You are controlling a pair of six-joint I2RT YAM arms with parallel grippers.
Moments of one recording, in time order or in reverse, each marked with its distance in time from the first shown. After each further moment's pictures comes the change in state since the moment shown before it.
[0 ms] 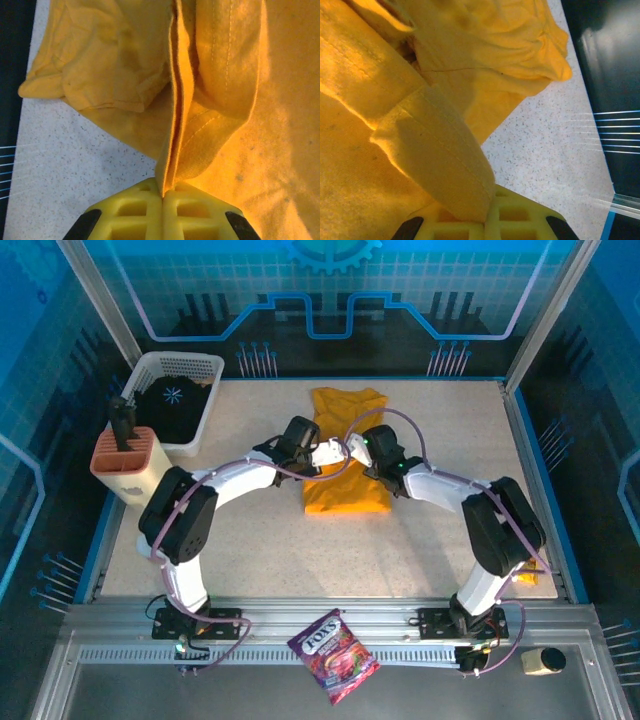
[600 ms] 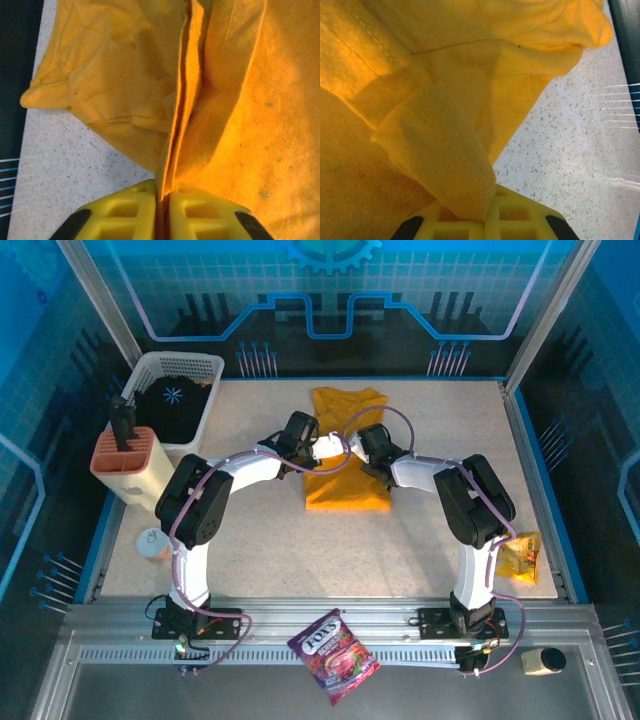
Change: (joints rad) left arm 0.046 0.125 0.066 0.116 0.025 0.050; right arm -0.040 0.214 0.102 0.045 0.042 0.095
